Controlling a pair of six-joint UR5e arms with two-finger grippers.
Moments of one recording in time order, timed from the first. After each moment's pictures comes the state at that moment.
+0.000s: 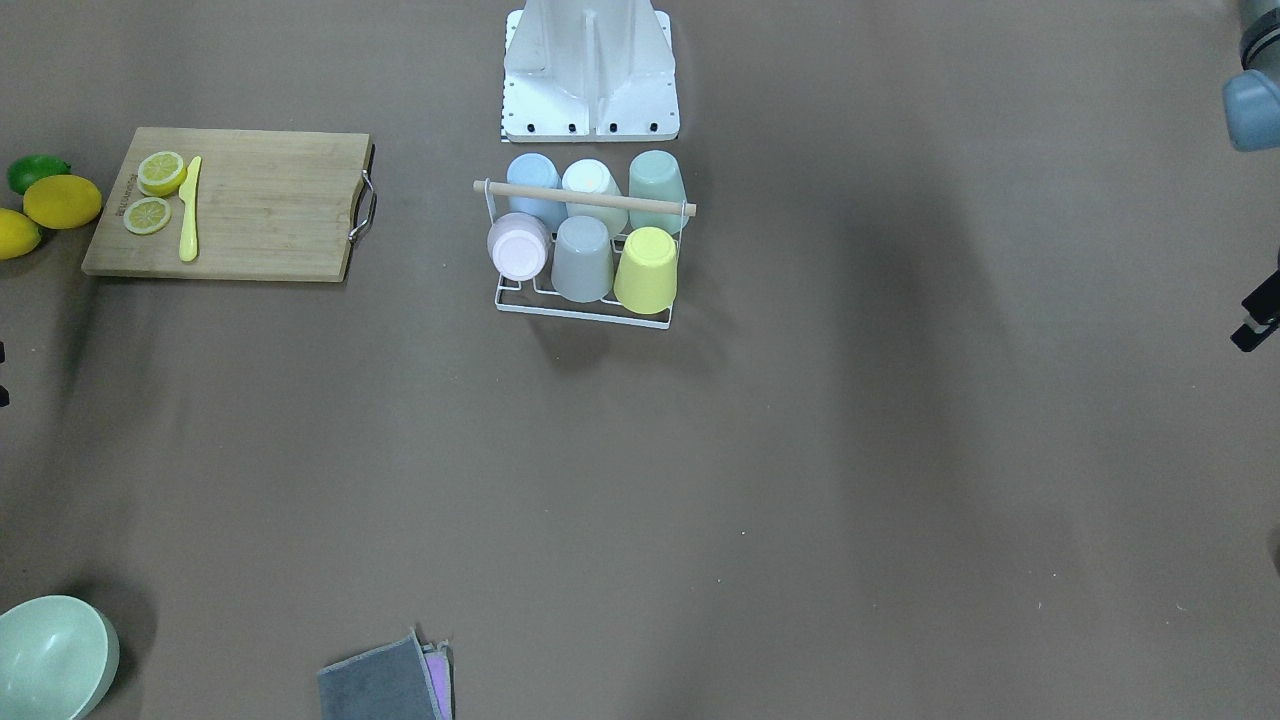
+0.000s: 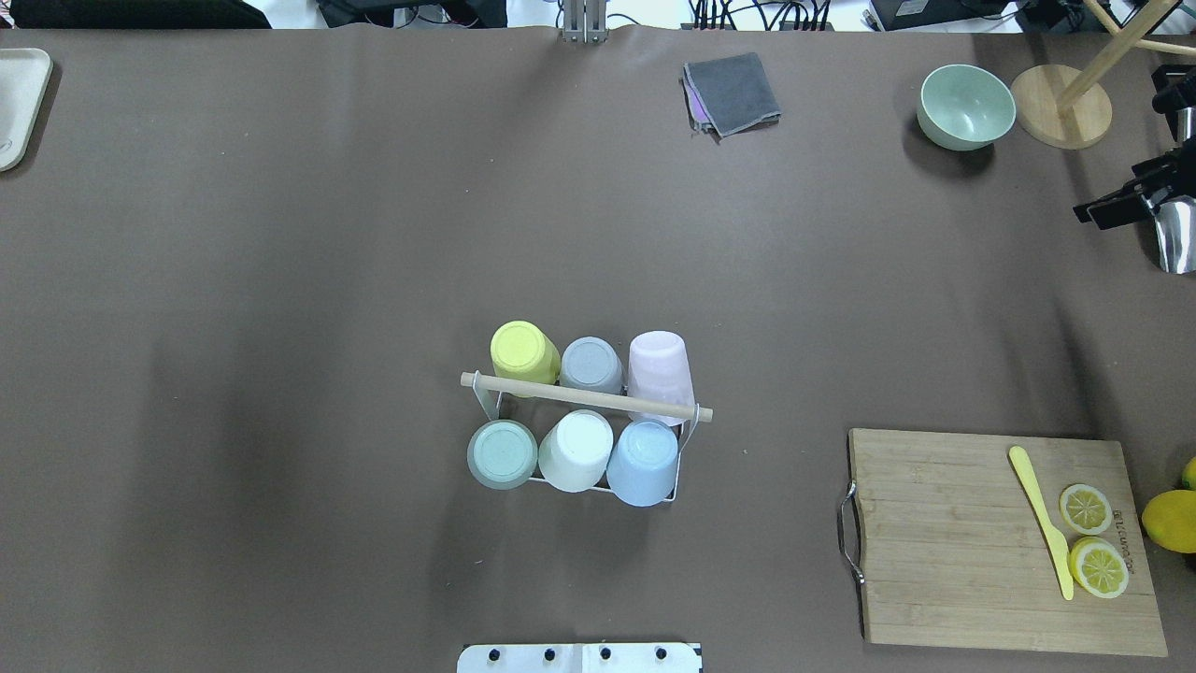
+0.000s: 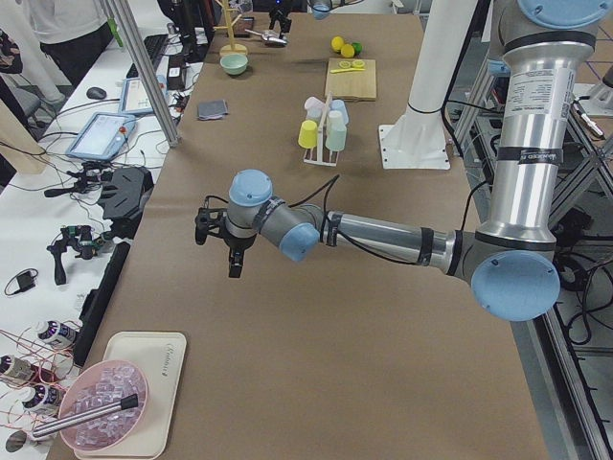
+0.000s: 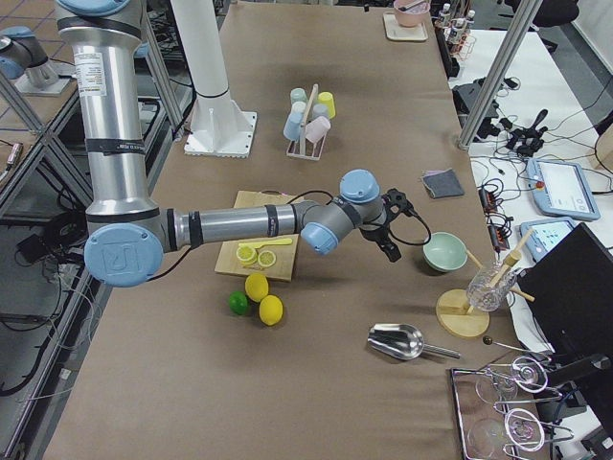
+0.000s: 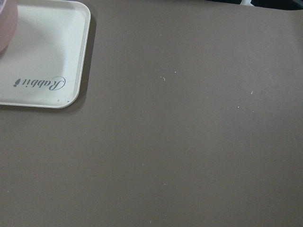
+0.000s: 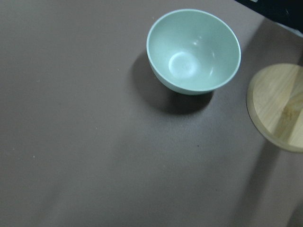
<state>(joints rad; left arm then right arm) -1.39 -1.62 -1.65 -2.02 -2.30 -0.62 1.23 -1.50 1.59 -0.95 2.16 0.17</state>
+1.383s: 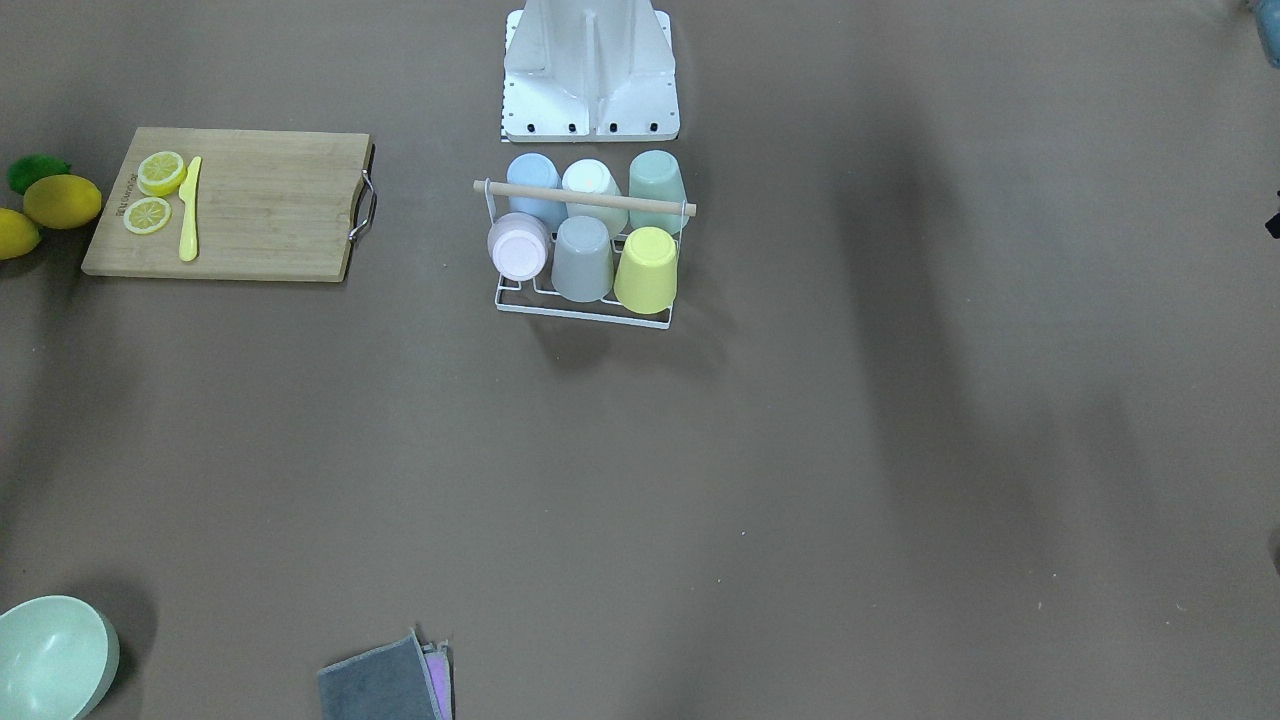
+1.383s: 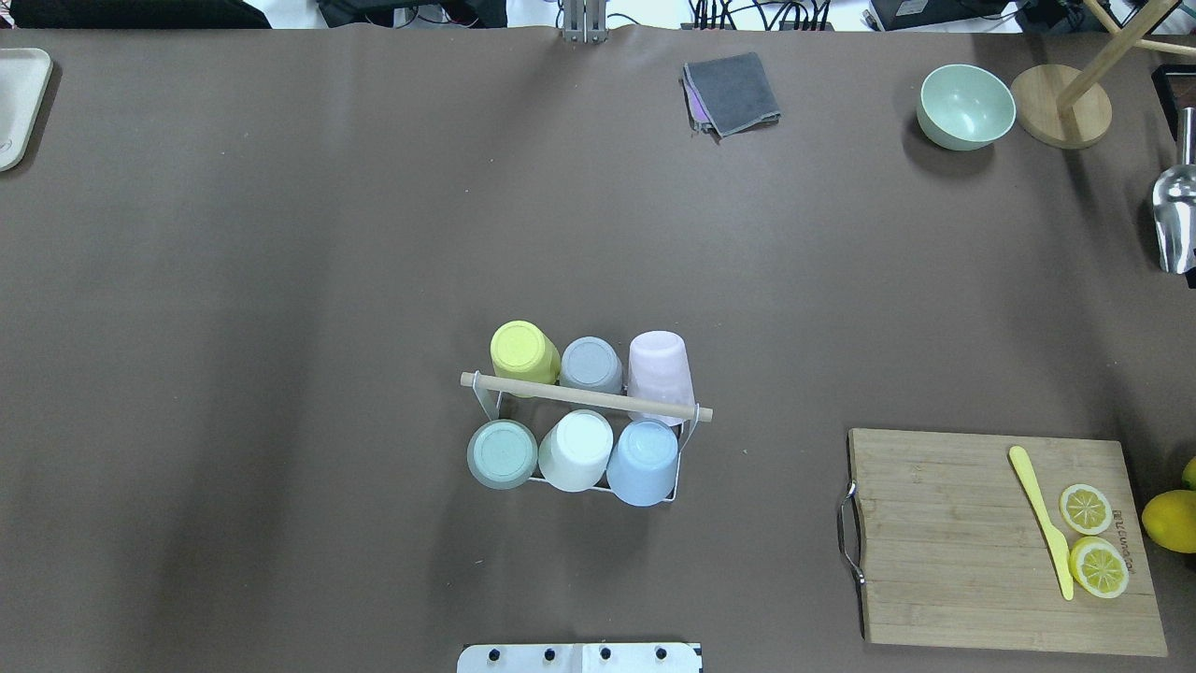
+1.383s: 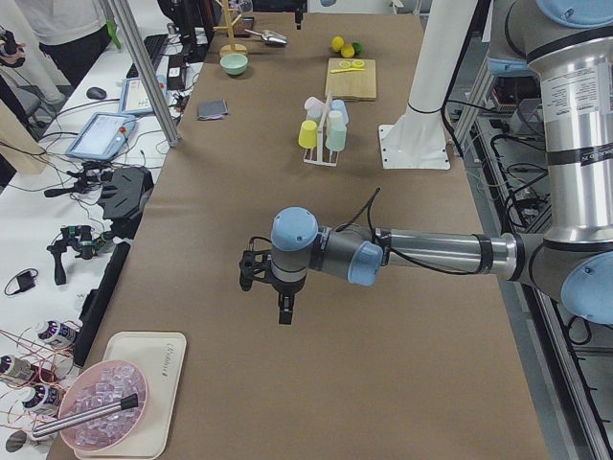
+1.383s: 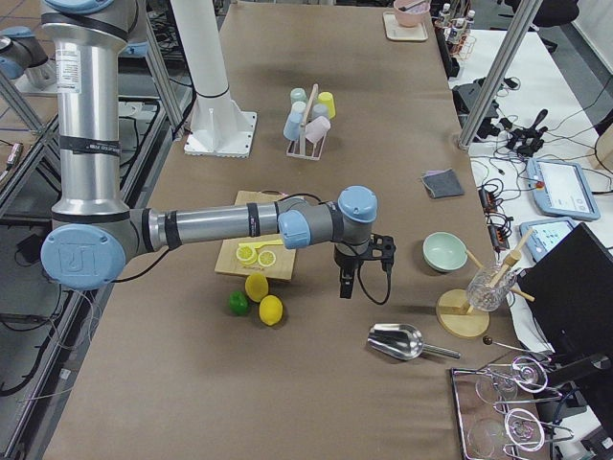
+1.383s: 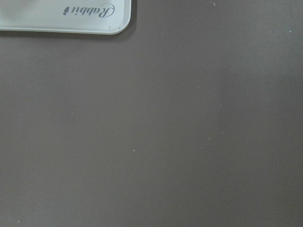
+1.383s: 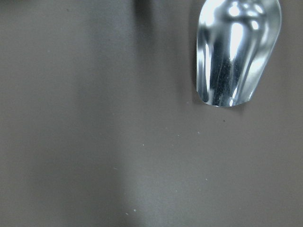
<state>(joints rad) -1.49 -1.36 -1.80 -1.80 -2.33 -0.26 1.34 -1.63 1.71 -1.46 2.26 0.39</state>
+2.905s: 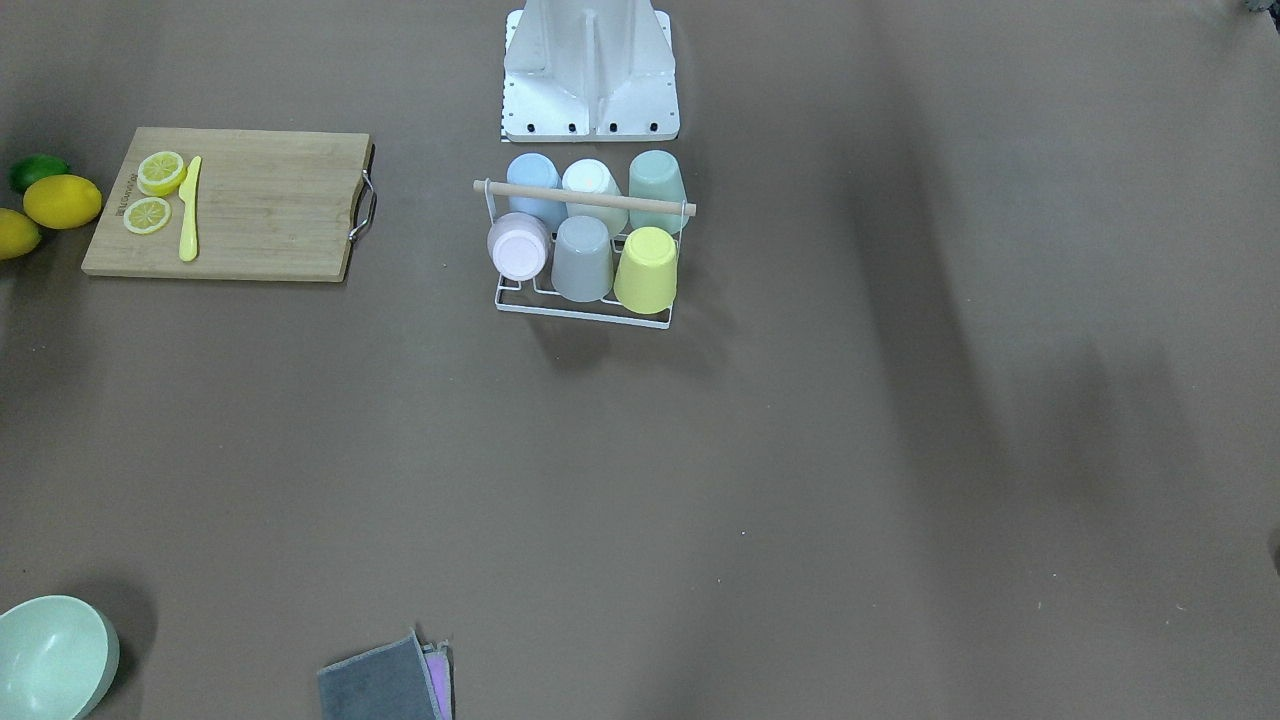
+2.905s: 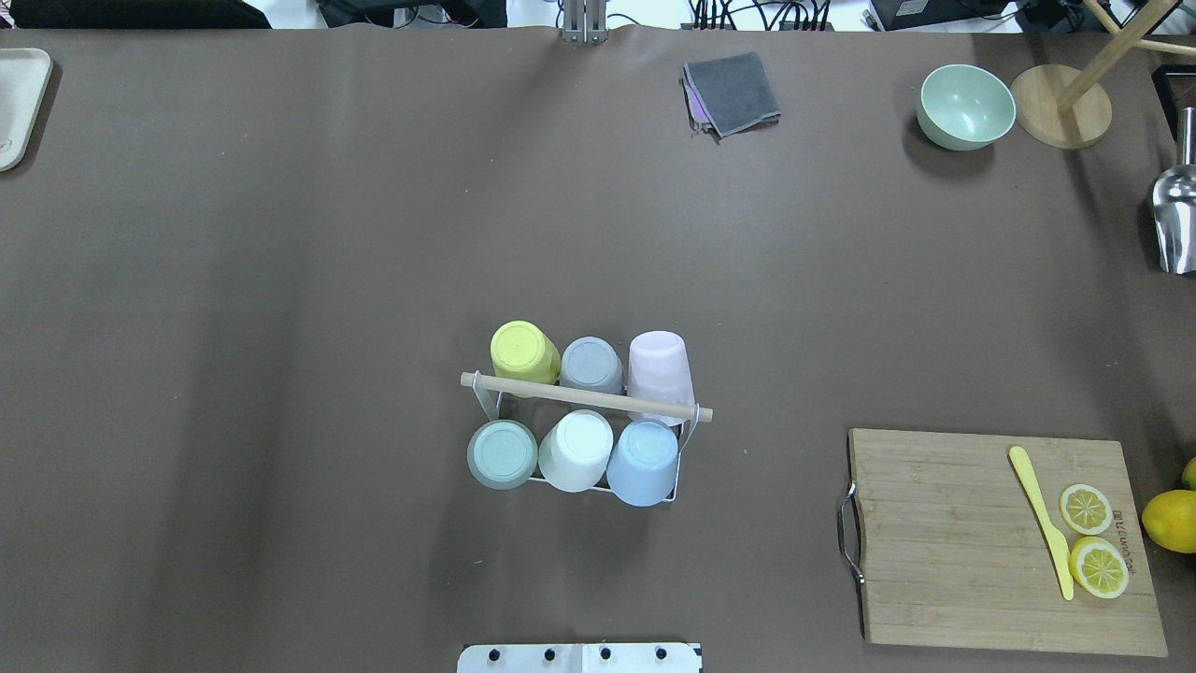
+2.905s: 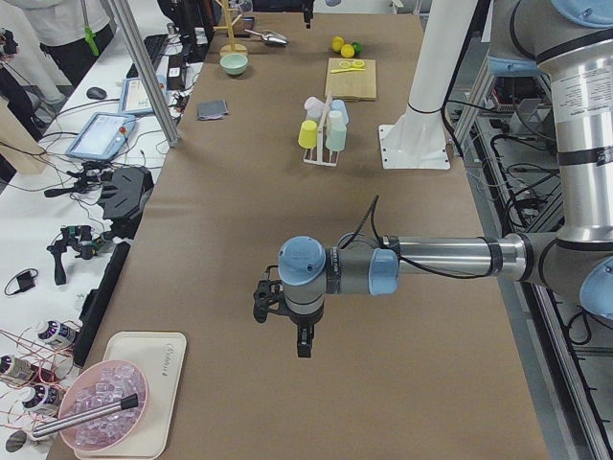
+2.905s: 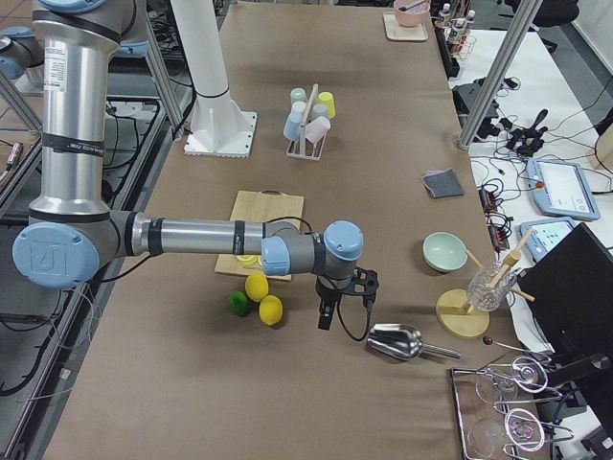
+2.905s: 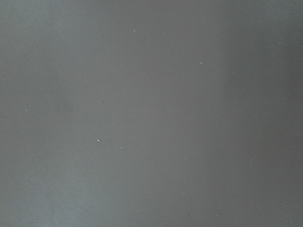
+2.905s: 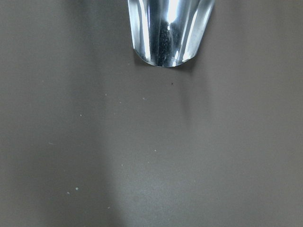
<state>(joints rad) -1.58 -1.35 -1.77 -1.55 -2.29 0.08 1.38 -1.67 1.64 -1.45 2.27 0.33</state>
